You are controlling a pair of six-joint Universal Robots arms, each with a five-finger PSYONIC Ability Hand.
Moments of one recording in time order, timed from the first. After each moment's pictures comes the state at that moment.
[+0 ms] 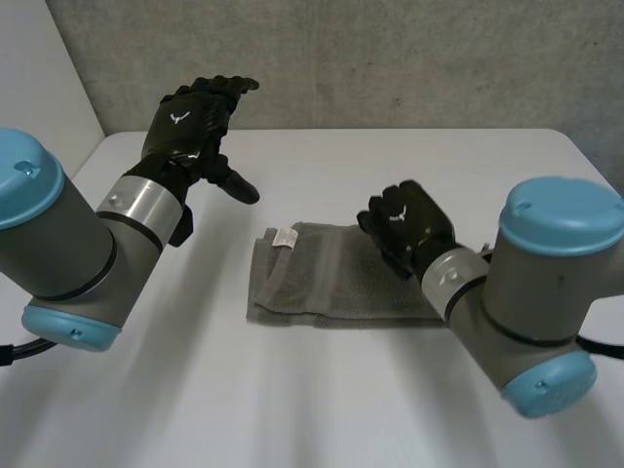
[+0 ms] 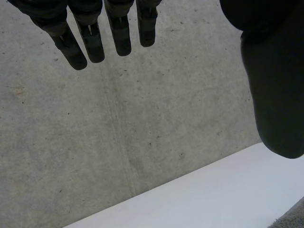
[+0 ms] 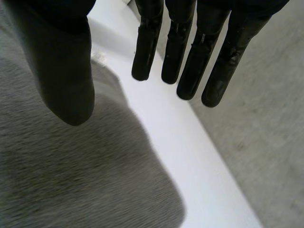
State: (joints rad) left arm 4.27 -1.89 -1.50 3.54 -1.45 3.04; right arm 2.14 -1.13 1.51 -0.17 1.49 2.51; left_hand 0.27 0.27 0.26 0.27 0.24; right_hand 0.65 0.66 0.65 0.66 0.46
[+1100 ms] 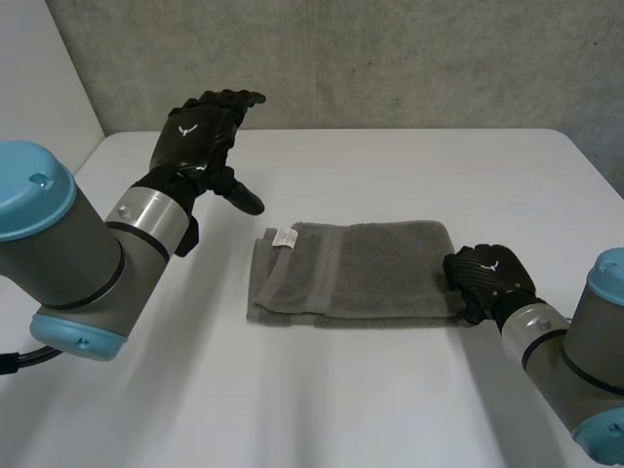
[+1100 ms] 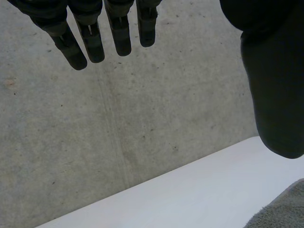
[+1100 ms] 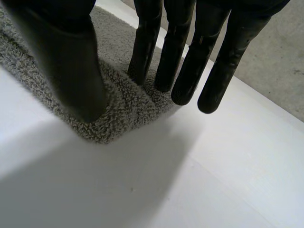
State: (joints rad) left arm 4.26 -1.90 -1.52 3.55 -1.45 3.05; right arm 1.82 -1.16 1.89 -0.40 1.38 2.79; left_hand 0.27 0.27 0.26 0.27 0.24; right_hand 0.86 0.86 0.86 0.86 0.69
